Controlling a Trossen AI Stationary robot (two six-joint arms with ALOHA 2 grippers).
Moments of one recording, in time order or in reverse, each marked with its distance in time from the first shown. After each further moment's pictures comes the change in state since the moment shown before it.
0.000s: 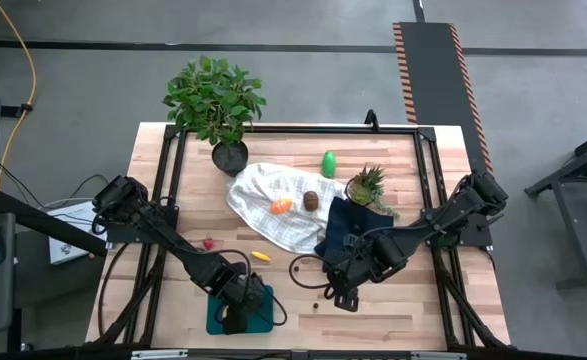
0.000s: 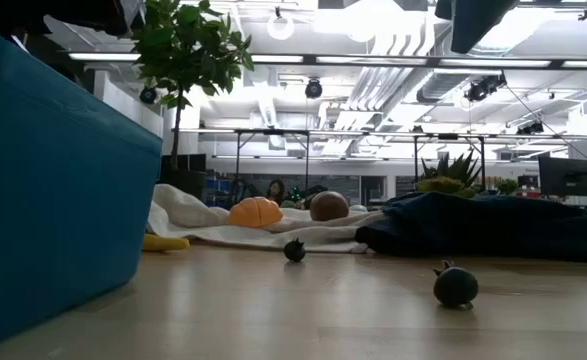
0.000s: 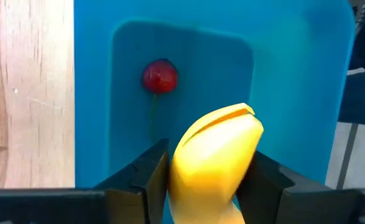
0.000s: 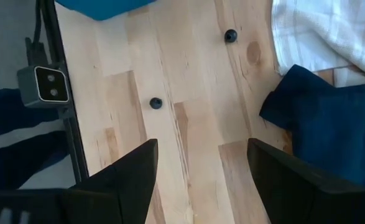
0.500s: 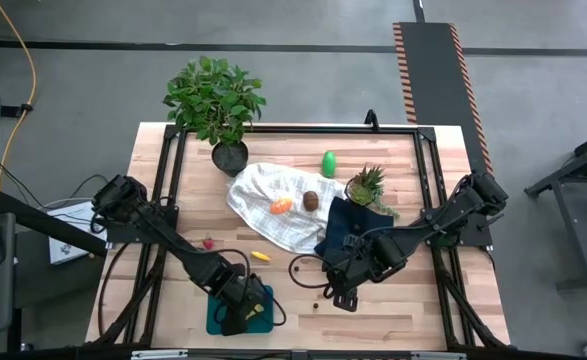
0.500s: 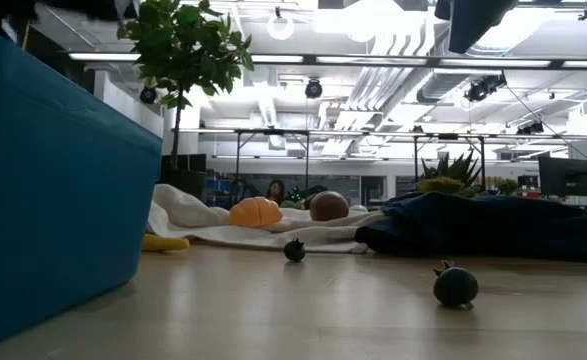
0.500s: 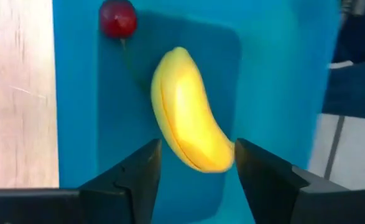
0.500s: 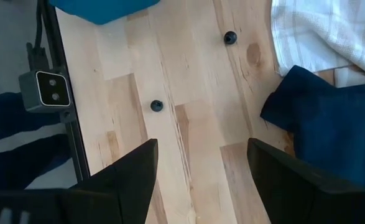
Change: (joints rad) left arm 0.001 -0.014 0.009 -0.011 0.055 0.000; right arm 0.000 0.000 0.000 0.007 0.002 0.014
